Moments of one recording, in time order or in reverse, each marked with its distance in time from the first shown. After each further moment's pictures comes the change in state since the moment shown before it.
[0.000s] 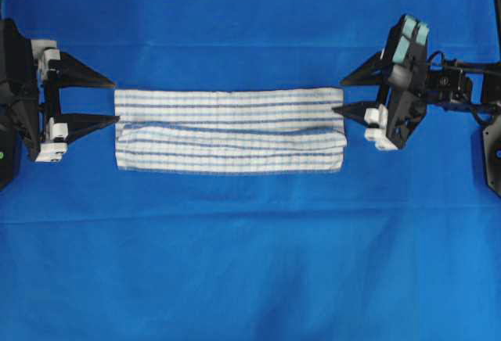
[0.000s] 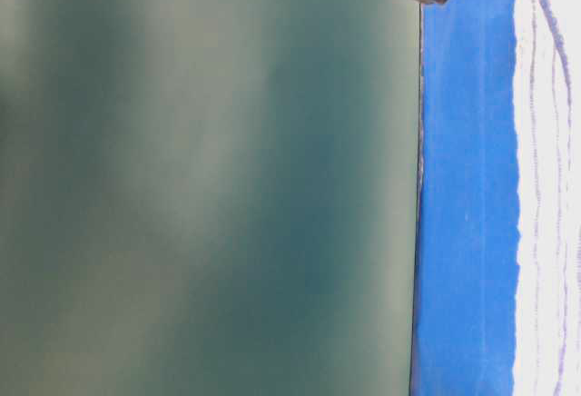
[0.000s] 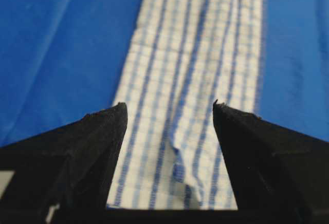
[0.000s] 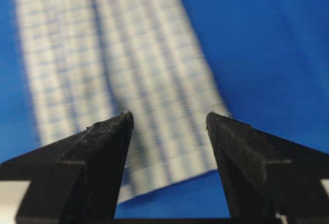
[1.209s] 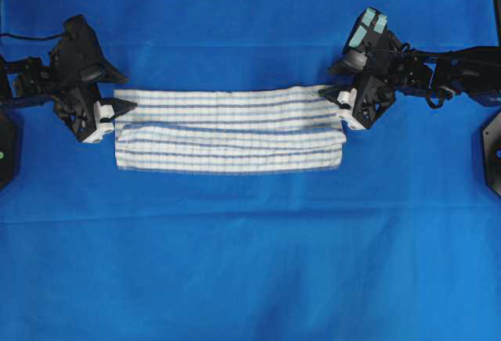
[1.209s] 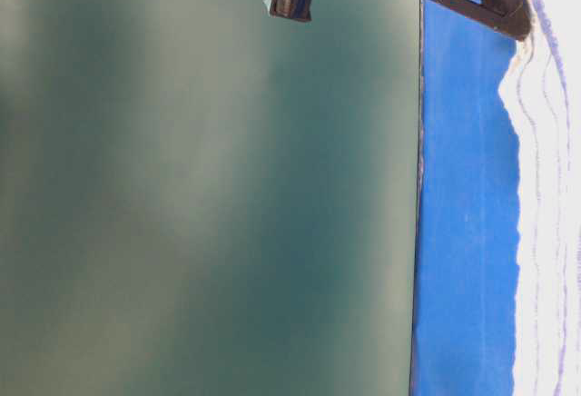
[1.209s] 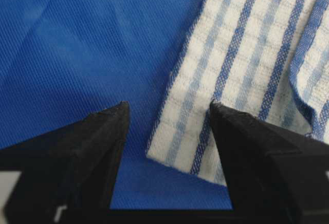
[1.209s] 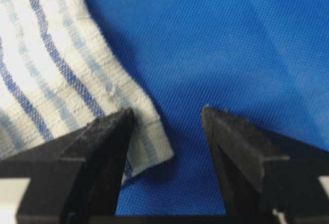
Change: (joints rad) left arm 0.169 0.541 -0.052 0.000 -0.141 -0.014; right arm -0.127 0.356 -0.080 -0.025 -0.094 0.000
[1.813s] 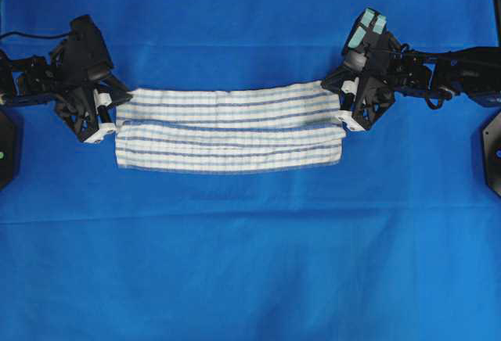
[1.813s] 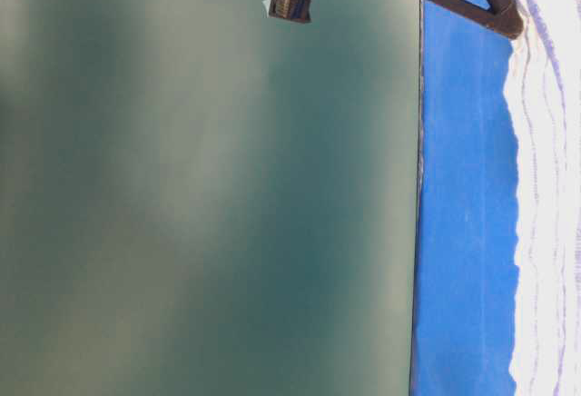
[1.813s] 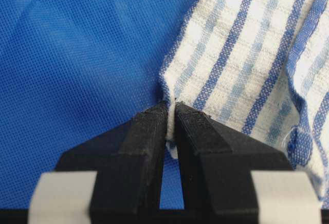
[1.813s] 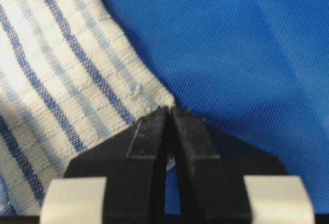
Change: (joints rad) left arm 0.000 0.008 -0.031 -0.002 0.081 0.000; right arm 0.011 -0.005 -0.002 0.000 0.012 0.002
